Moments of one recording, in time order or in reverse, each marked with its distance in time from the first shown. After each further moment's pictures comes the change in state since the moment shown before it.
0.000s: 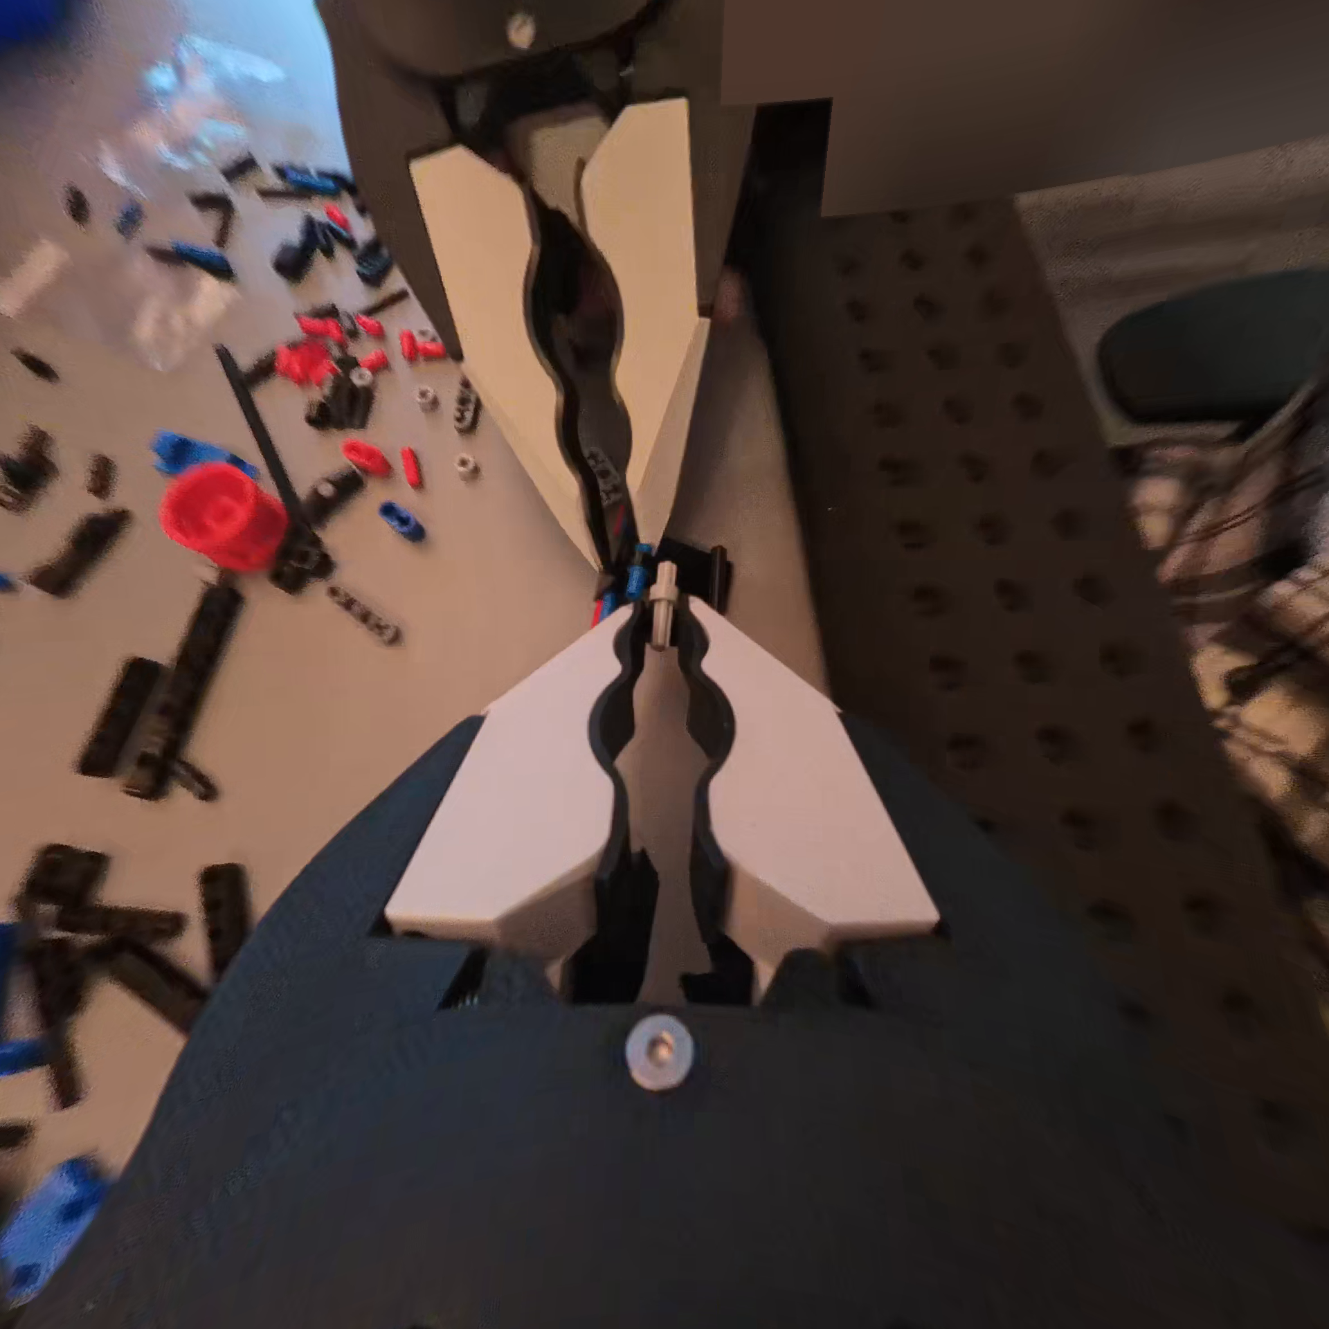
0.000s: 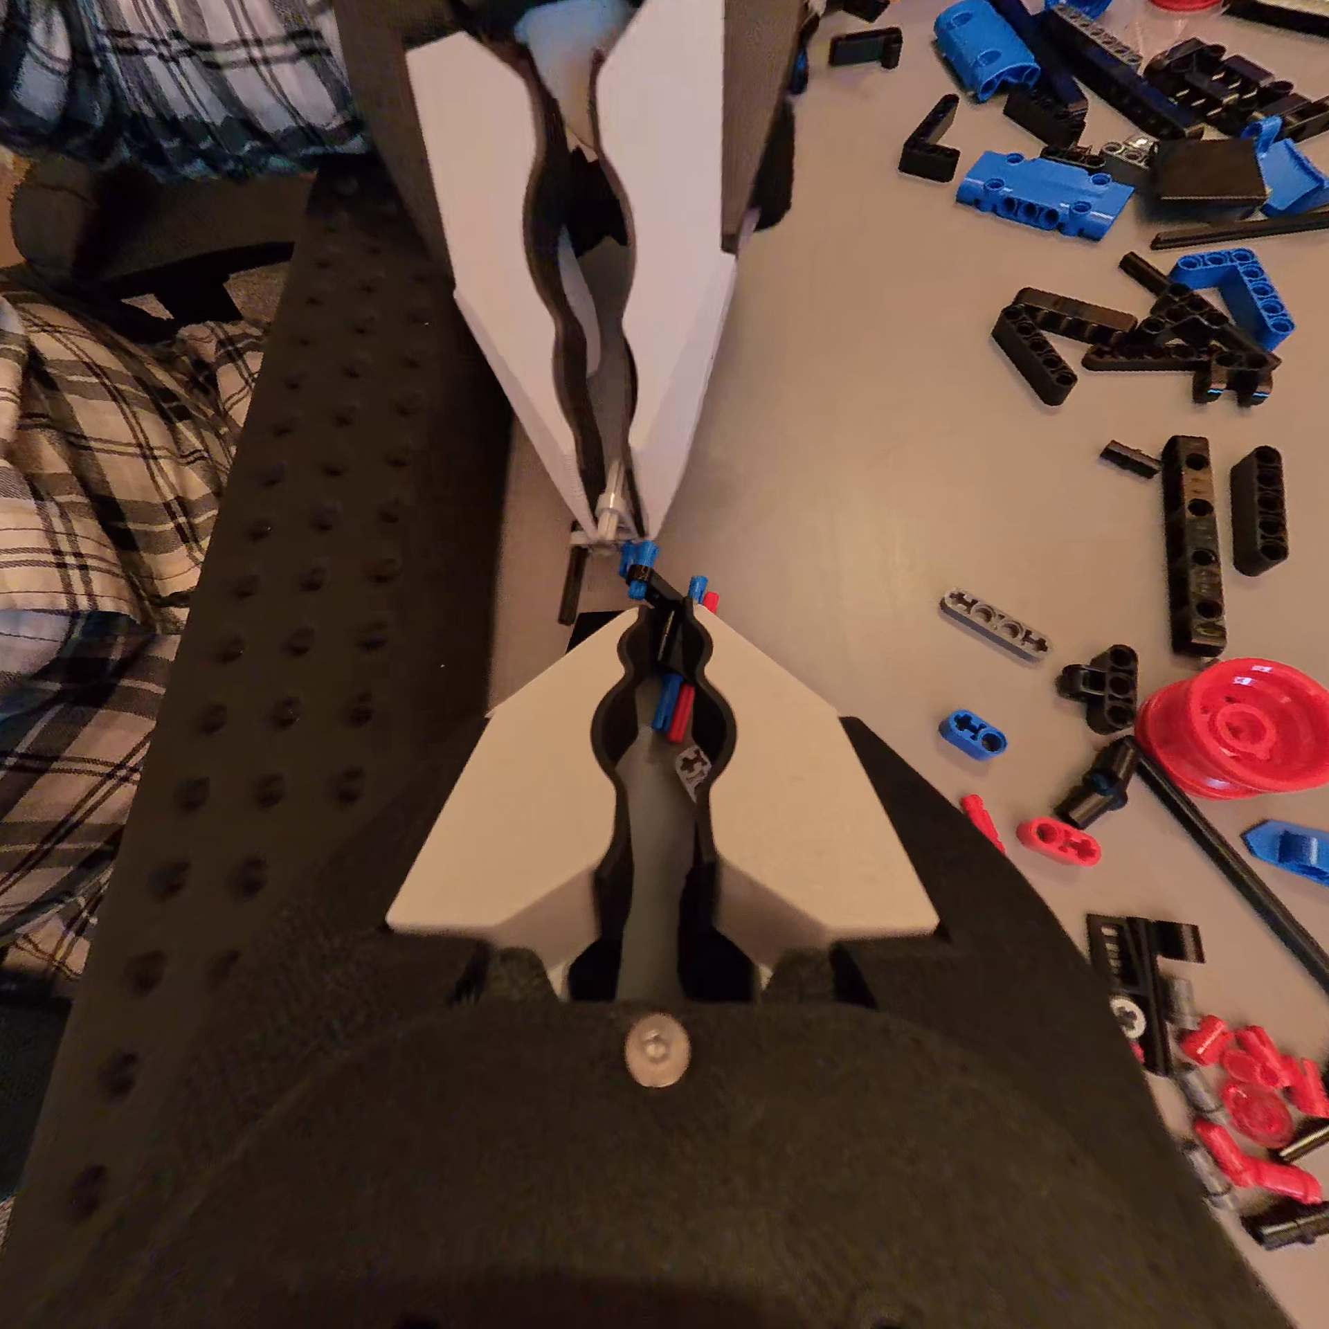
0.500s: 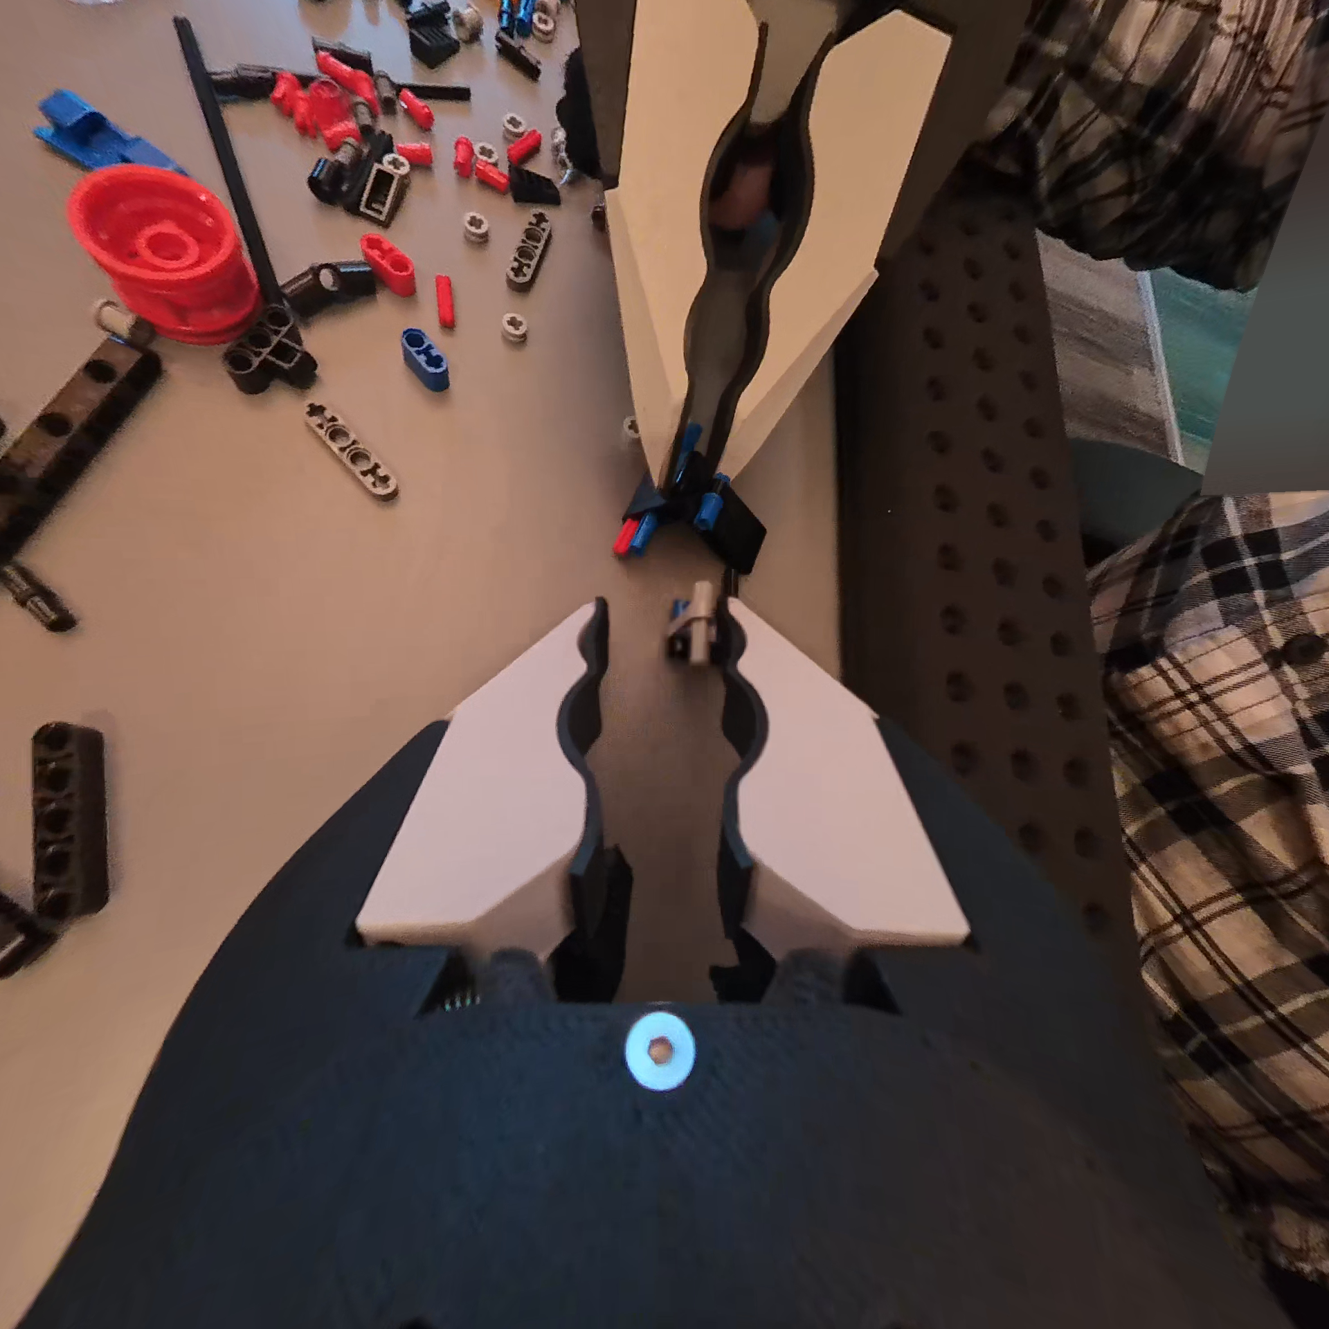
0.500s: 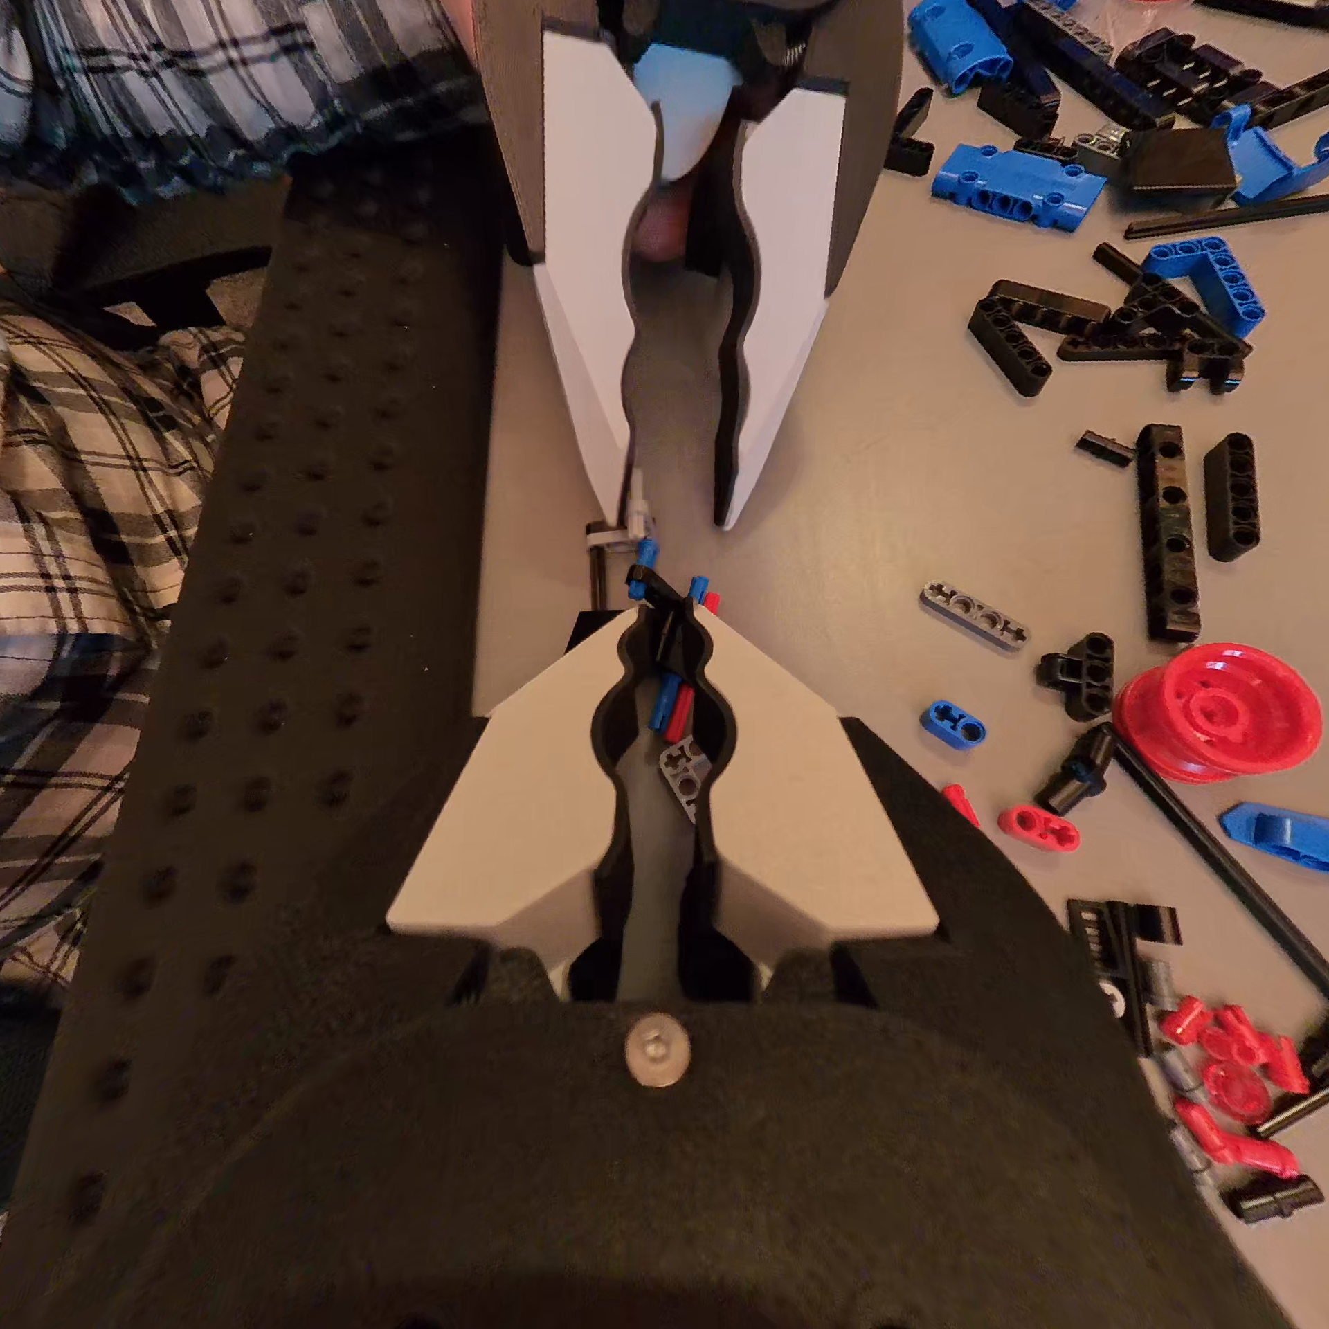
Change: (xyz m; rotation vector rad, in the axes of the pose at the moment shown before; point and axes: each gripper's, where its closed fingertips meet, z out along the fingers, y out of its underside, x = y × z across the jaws) left arm -0.014 0.022 0.001 -0.021 0.136 -0.382; right arm 0.005 0.000 -0.001 -0.003 0.016 0.015
